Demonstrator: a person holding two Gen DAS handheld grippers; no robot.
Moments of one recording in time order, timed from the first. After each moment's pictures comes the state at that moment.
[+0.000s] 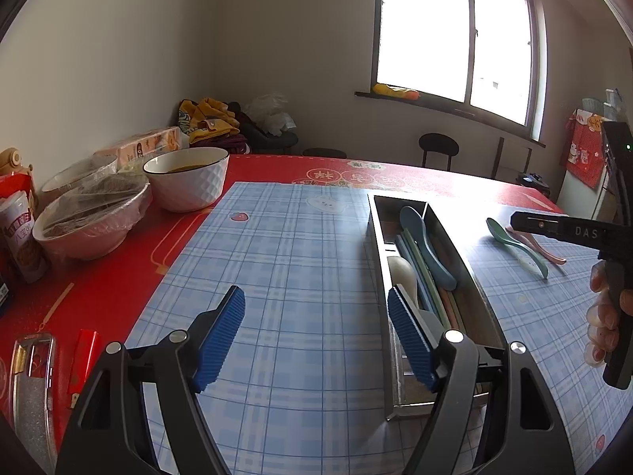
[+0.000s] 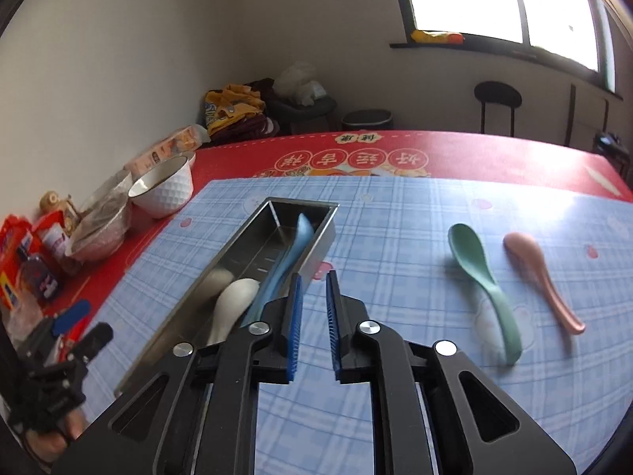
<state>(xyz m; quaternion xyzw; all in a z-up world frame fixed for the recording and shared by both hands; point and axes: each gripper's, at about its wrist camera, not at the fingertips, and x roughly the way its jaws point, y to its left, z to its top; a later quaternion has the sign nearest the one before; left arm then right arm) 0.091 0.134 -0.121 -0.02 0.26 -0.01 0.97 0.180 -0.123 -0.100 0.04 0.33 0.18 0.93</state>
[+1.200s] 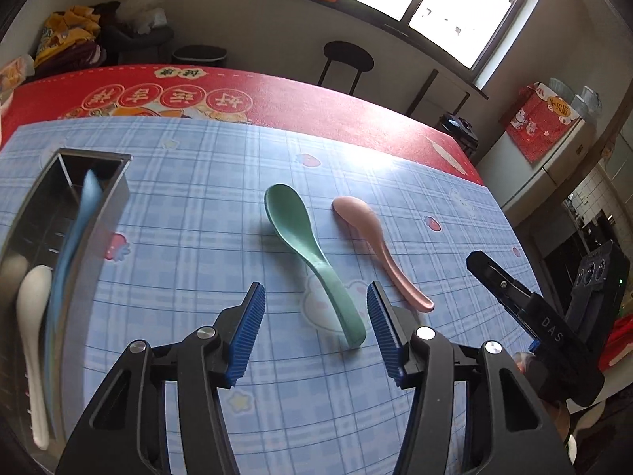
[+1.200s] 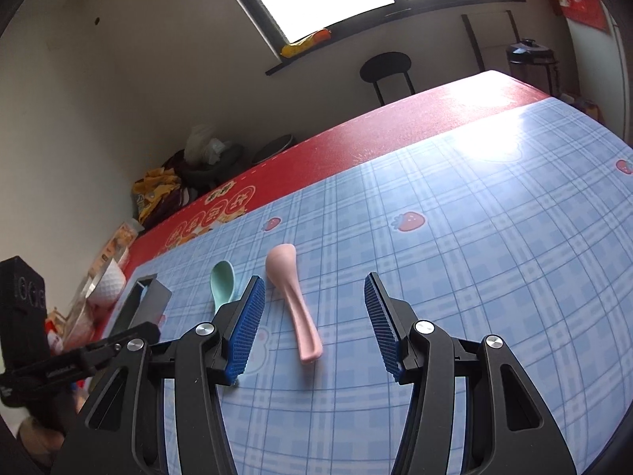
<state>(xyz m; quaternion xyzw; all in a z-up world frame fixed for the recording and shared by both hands) 0.245 -0.127 -0.132 -0.11 0.45 -0.17 0.87 0.204 -0.373 -0.142 0.24 0.32 0.09 0.91</state>
